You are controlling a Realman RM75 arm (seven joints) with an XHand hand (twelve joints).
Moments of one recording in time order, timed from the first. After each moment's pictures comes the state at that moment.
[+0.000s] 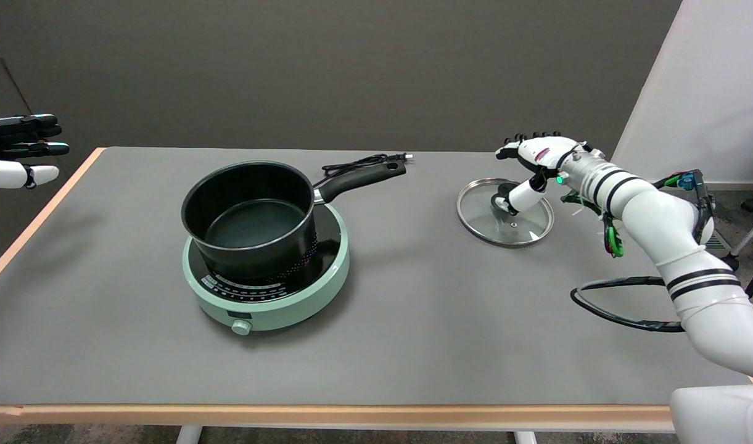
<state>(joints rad) 0.34 -1.08 -1.30 1.32 0.76 -0.51 -0.45</state>
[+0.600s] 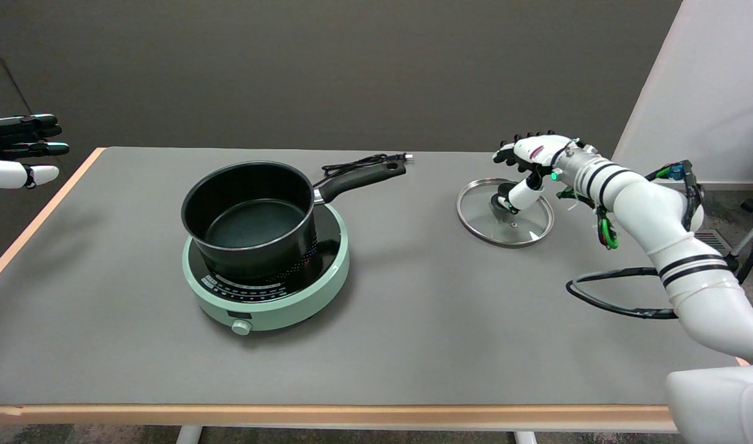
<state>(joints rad) 0.40 -1.07 -1.35 1.24 0.73 -0.51 -0.45</state>
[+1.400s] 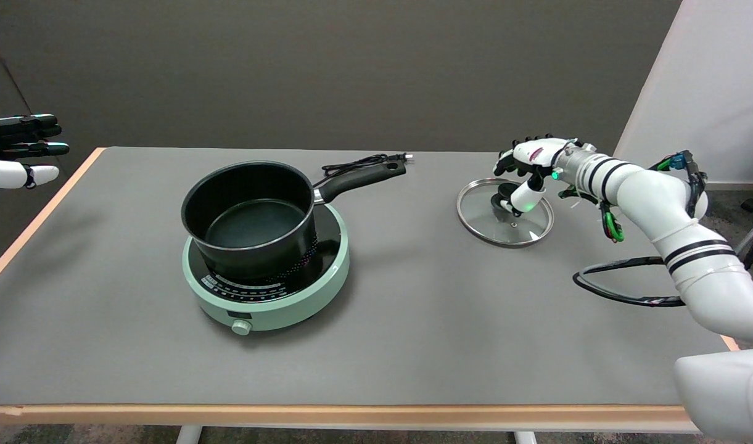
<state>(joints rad) 0.46 -1.01 -1.41 1.18 0.76 -0.57 -0.45</state>
